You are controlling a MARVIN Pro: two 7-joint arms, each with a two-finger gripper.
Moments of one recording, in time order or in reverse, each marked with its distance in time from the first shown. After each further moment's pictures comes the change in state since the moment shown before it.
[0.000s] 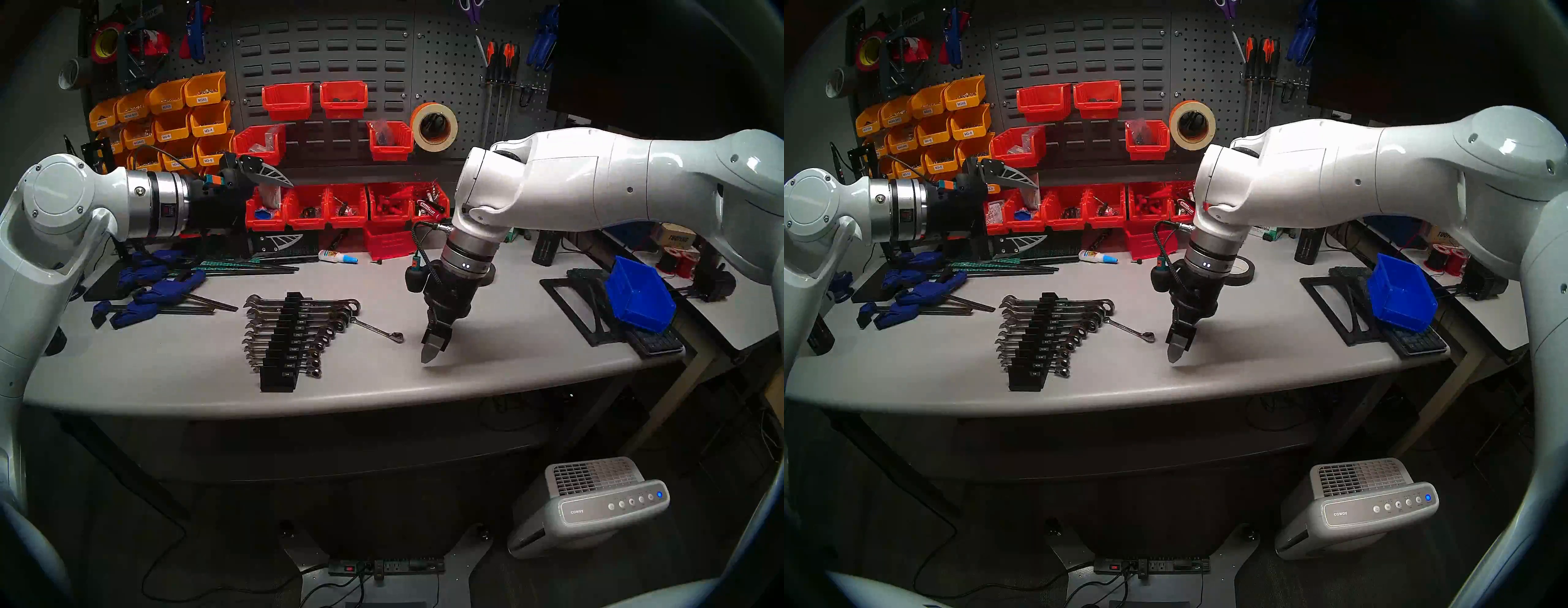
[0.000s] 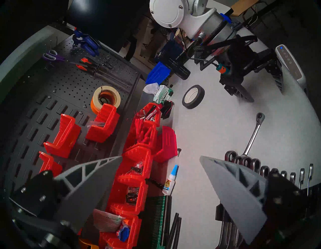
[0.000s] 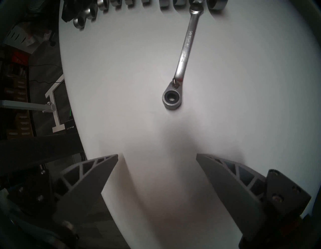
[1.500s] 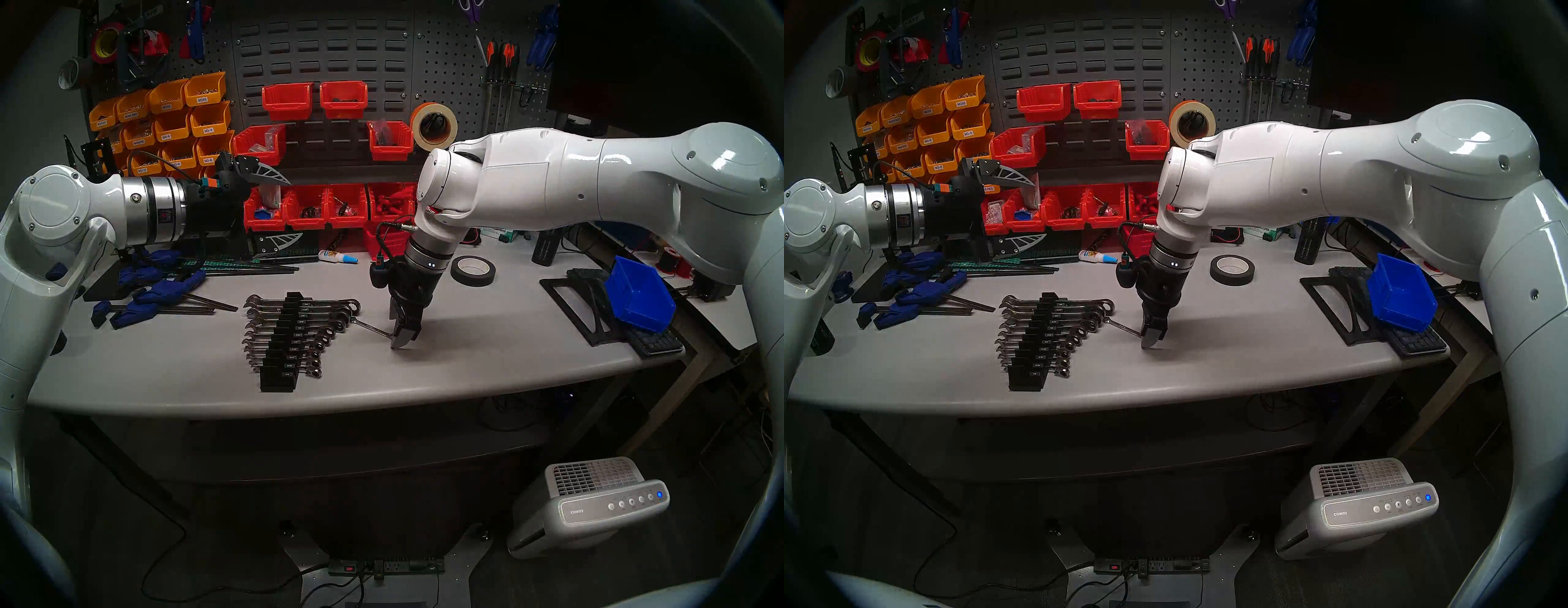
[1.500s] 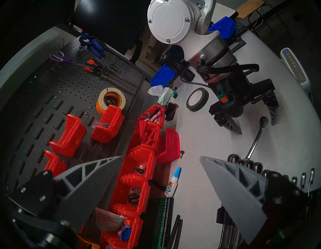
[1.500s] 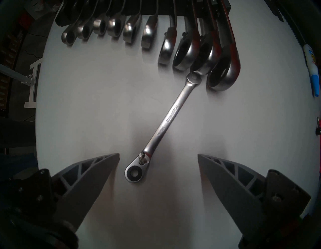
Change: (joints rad) left arm 0.063 -0.020 -0.058 -0.025 0.001 -0.007 0.025; right arm -0.068 -0.142 0.063 0.105 -0.116 -0.206 -0.116
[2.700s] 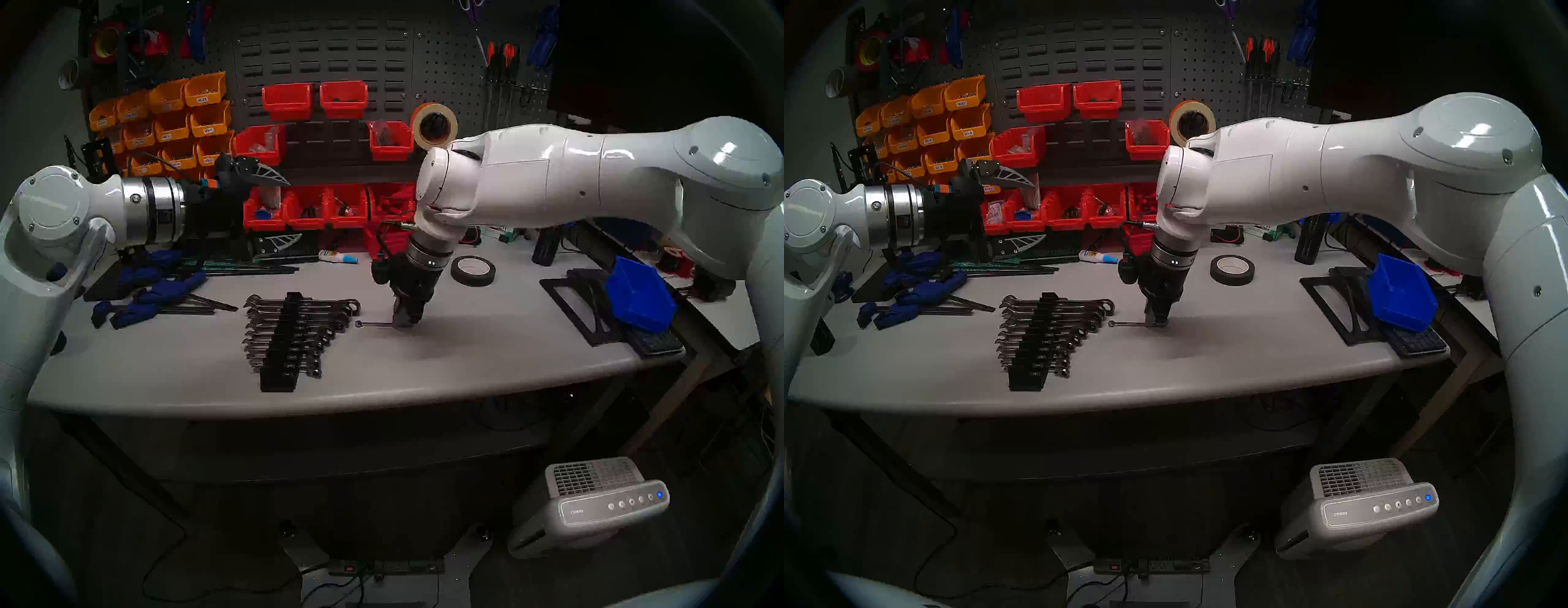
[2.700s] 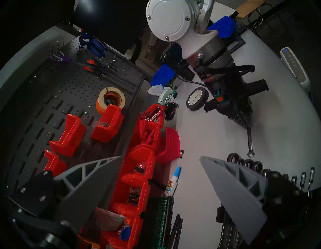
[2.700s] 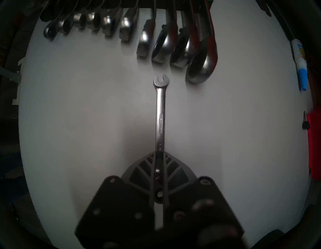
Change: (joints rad) left arm 0.004 0.004 -0.001 -0.001 0.000 -0.001 0.003; right arm 0.025 0.007 -0.031 -0.020 -0.007 0.009 -0.039
